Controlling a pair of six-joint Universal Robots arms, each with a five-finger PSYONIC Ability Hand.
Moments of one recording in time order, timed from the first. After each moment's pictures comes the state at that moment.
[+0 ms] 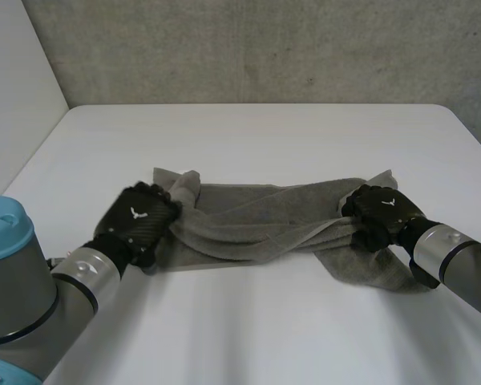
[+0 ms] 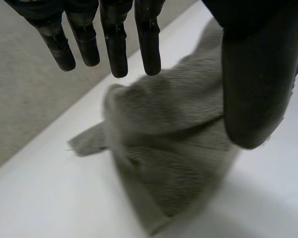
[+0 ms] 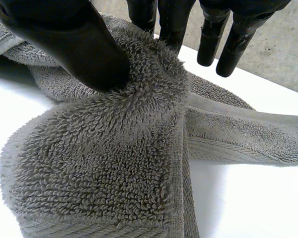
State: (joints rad) left arm 4.31 -1.79 -1.91 3.38 -1.39 3.57; right arm 1.70 -1.15 1.73 -0.15 1.08 2.86; left_hand 0.44 0.44 0.23 0.23 0.28; right_hand 1.32 1.33 0.22 0.25 1.17
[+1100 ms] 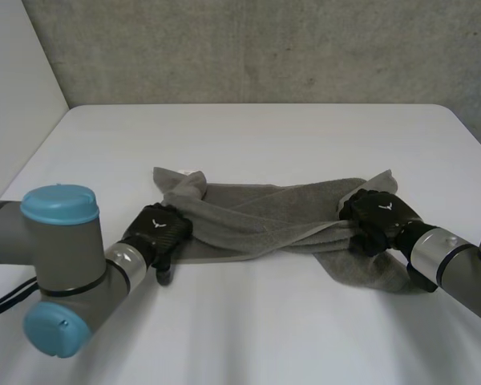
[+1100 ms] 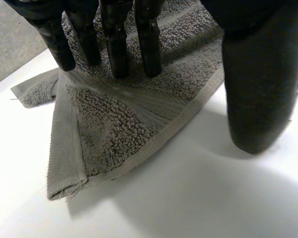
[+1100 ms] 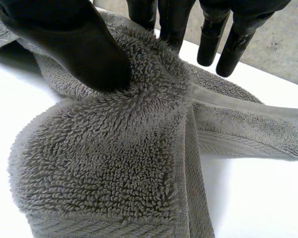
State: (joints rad) left arm 4.29 -2.14 -1.63 3.31 -1.45 3.55; right arm 1.71 -1.14 1.74 -0.15 1.08 2.85; left_hand 0.45 0.46 0.23 0.23 0.24; right_hand 1.32 1.33 0.22 0.25 1.17
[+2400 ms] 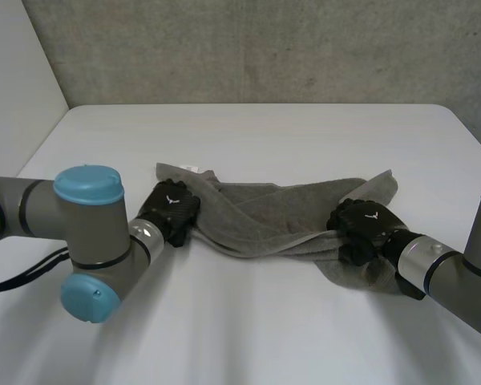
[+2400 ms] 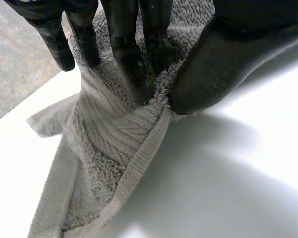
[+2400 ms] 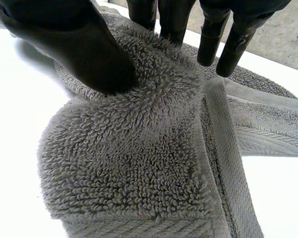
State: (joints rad) left arm 4.24 -2.25 -1.41 3.30 -1.49 3.54; right arm 1.75 -1.11 1.74 -0.14 1.08 2.85; left_hand 1.31 1.34 0.23 0.23 1.14; right_hand 1.32 1.33 0.22 0.25 1.17
